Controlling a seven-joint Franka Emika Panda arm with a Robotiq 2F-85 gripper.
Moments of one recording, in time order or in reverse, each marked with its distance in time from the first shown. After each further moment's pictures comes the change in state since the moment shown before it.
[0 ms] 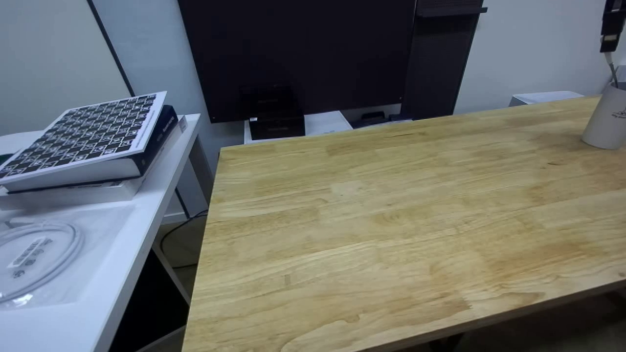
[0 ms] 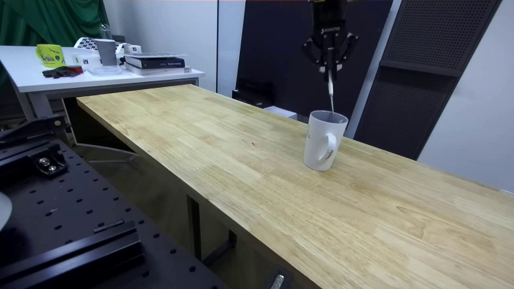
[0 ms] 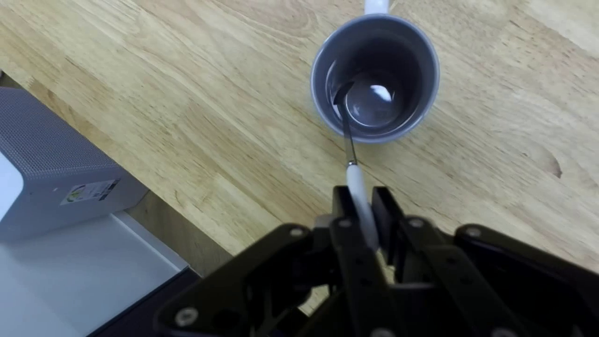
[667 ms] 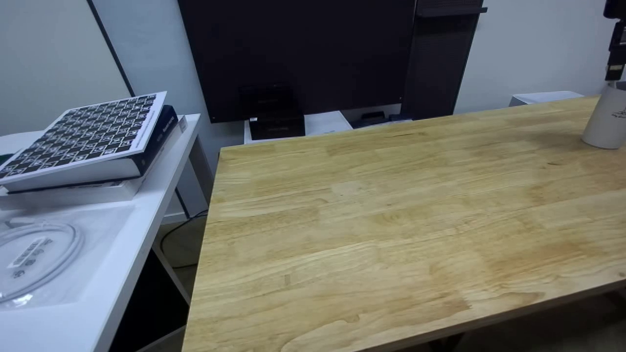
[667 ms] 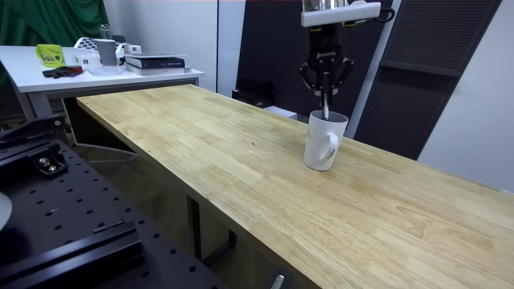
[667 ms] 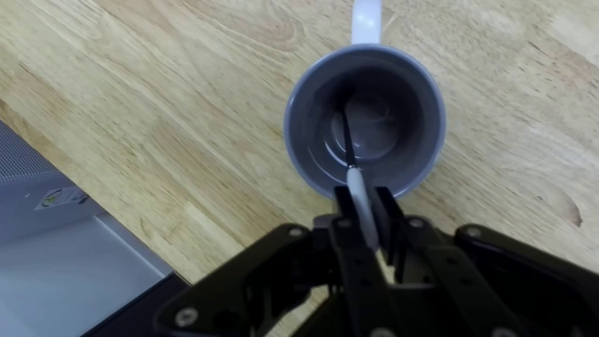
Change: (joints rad) arm -0.013 0.019 -0.026 -0.134 -0.029 0.174 -0.001
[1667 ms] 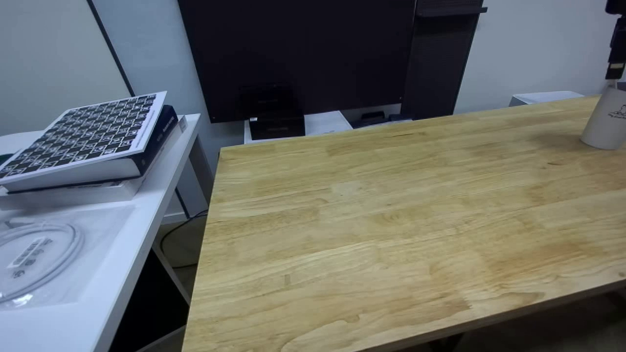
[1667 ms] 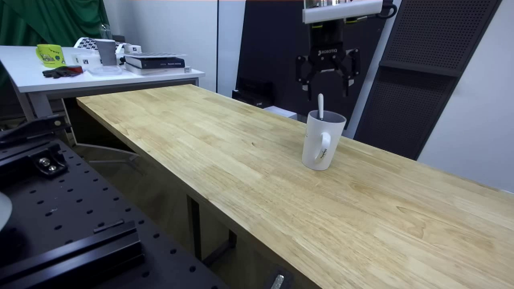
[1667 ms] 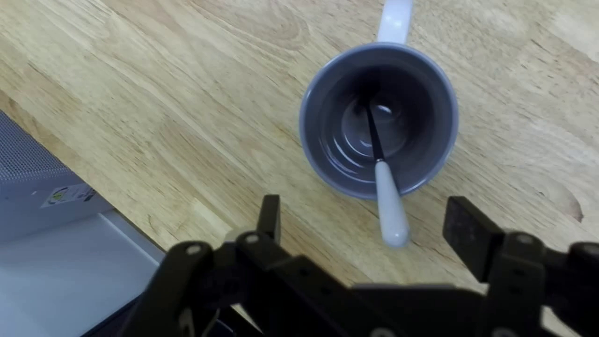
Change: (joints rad) arm -0.001 -0.011 -0.001 -0.001 0.000 0.000 0.000
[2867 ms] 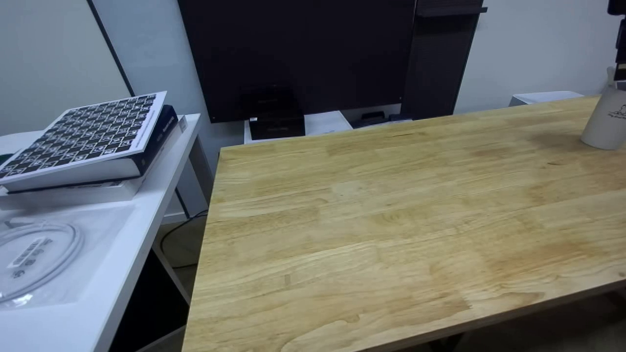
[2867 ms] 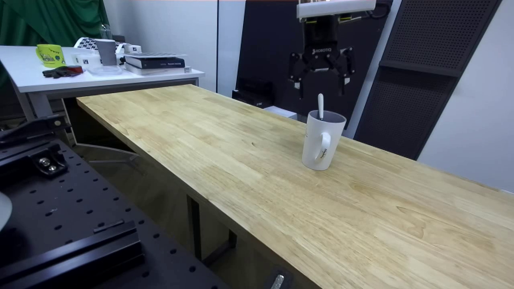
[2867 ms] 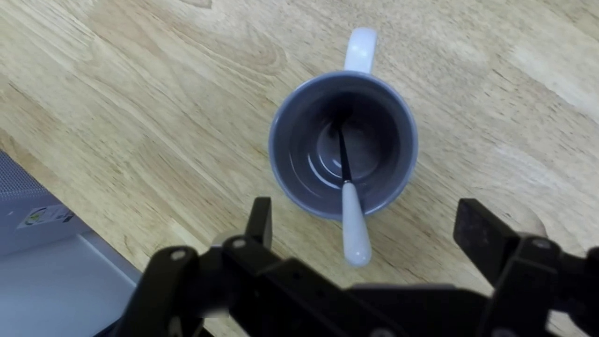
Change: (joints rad) arm 0.007 -0.012 0.015 -0.002 0.000 -0.084 0.000
